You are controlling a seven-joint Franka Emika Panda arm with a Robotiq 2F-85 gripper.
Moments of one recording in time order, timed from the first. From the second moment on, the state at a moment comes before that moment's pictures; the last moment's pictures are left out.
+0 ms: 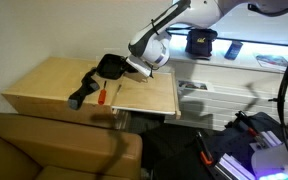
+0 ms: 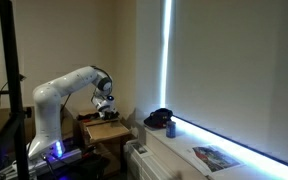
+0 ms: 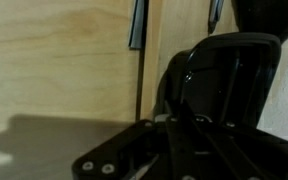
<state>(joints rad) -0.34 1.09 0.69 -1.81 0.14 3.22 0.21</state>
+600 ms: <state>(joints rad) -0.12 0.92 0.46 -1.81 0.39 3.06 0.39</state>
